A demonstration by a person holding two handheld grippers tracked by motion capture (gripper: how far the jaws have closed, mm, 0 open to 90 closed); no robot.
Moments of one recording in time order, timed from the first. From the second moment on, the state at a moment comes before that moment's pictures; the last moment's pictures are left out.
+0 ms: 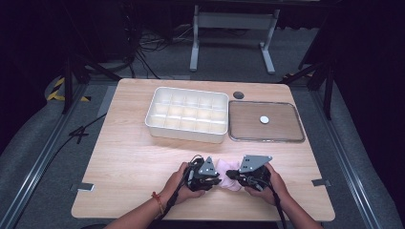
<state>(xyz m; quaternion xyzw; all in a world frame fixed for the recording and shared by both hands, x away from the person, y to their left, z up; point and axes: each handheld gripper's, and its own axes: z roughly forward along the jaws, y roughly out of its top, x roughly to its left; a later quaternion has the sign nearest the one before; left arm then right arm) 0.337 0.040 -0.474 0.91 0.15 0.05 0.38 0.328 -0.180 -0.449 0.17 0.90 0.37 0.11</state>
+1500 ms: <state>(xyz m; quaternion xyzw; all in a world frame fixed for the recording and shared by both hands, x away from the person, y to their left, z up) 0.349 0.054 -0.477 0.89 0.25 0.03 0.38 0.327 -0.172 -0.469 0.17 0.91 0.35 0.14</state>
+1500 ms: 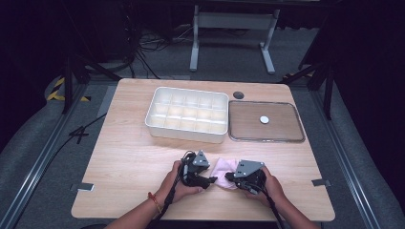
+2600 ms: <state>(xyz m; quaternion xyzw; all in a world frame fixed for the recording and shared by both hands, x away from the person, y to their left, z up) 0.351 0.051 -0.464 0.87 0.24 0.04 0.42 0.342 -0.161 -0.467 0.22 0.90 0.35 0.16</state>
